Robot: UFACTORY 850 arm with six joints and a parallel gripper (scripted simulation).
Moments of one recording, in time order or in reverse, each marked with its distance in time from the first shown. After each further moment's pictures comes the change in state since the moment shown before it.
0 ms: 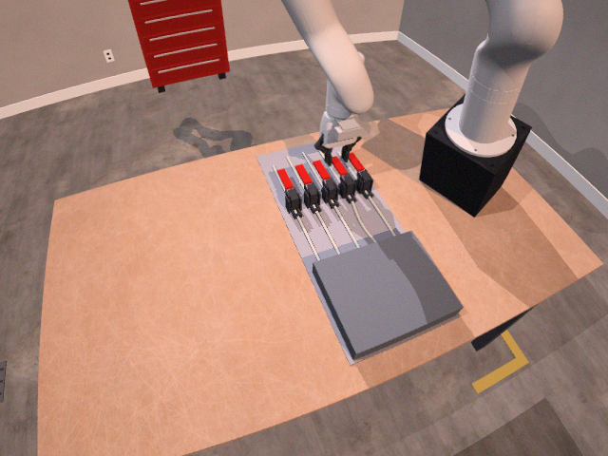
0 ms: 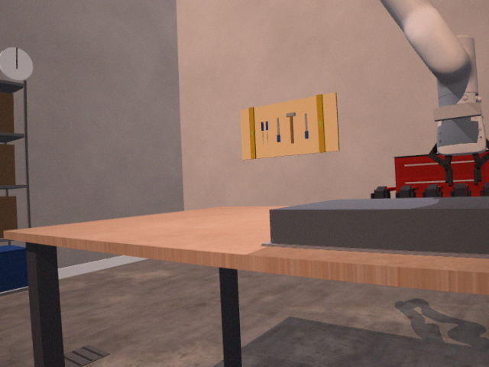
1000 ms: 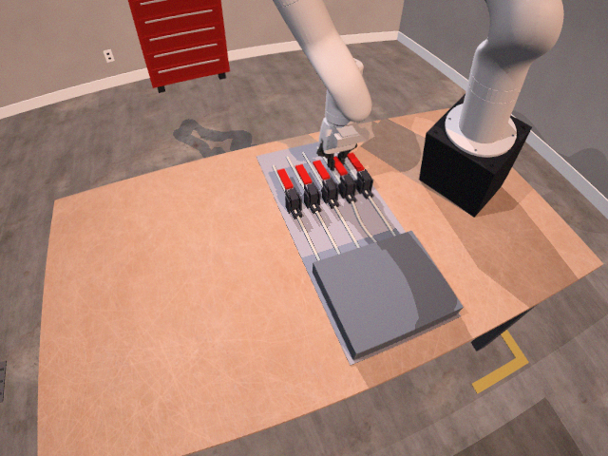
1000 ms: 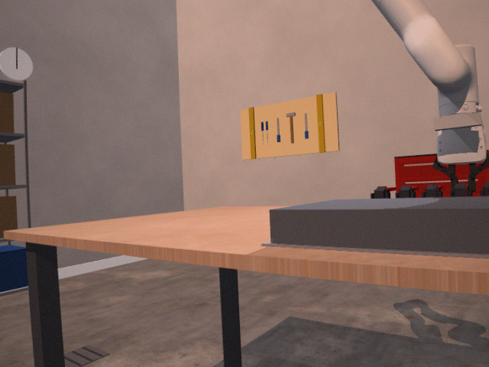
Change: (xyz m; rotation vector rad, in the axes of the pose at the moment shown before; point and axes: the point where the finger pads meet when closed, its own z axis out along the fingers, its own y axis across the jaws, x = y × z) arm 0.000 0.001 0.021 -0.001 -0.001 0.000
